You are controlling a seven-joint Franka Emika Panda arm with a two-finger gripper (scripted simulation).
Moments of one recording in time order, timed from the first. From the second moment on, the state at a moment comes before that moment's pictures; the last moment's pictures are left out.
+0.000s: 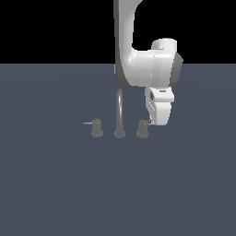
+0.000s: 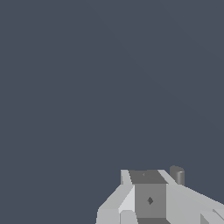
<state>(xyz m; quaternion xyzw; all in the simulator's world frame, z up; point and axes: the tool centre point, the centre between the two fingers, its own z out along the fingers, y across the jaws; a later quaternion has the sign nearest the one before) 0.037 -0.145 0.063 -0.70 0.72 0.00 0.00</state>
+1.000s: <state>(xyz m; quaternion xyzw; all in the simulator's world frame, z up) -0.004 -0.152 0.062 -0.69 0.72 -0.01 0.00</state>
